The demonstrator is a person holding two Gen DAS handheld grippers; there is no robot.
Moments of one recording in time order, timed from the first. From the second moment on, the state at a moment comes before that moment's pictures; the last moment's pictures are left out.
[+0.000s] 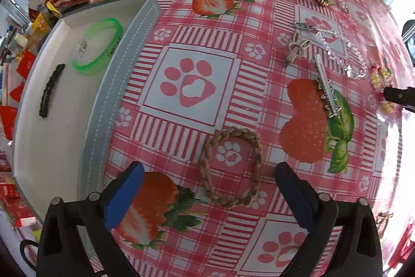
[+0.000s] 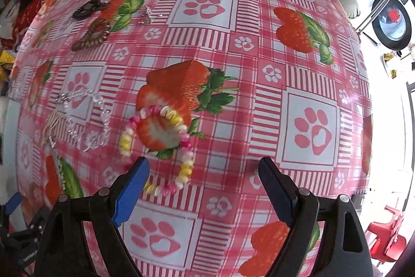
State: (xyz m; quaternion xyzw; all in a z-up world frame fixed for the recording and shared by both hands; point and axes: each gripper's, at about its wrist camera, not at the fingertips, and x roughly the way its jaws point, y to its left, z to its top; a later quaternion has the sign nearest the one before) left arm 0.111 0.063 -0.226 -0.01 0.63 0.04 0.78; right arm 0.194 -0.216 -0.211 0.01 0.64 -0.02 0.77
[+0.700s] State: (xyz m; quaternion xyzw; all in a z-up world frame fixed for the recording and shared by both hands) left arm 0.087 0.035 -0.187 -0.05 0.61 -0.01 0.79; right arm 0.187 -0.209 -0.190 0.03 0.62 0.05 0.78
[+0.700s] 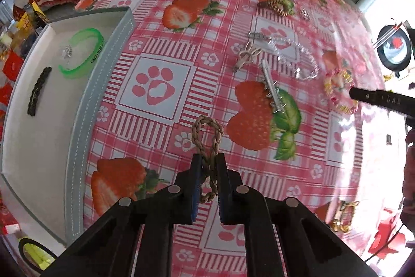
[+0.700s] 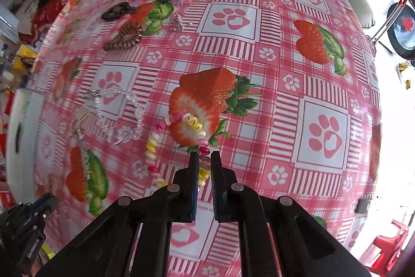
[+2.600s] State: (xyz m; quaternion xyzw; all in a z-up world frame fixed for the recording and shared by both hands) left arm 0.060 0.299 -0.200 -0.08 0.59 0.12 0.79; right arm 0.165 0.163 -0.203 0.01 0.66 0.26 0.70
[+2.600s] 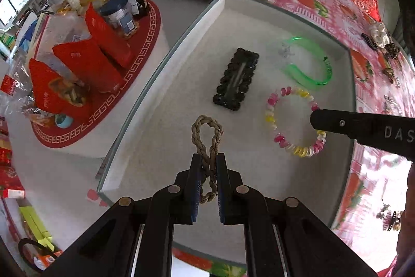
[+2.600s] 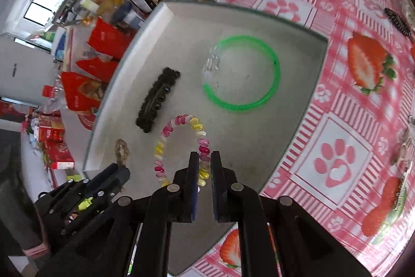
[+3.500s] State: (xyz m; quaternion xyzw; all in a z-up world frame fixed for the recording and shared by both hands) left arm 0.075 0.295 -0.201 -0.04 0.60 0.13 0.79; right arm 0.179 0.152 -0.203 0.02 0.66 0.24 0.72
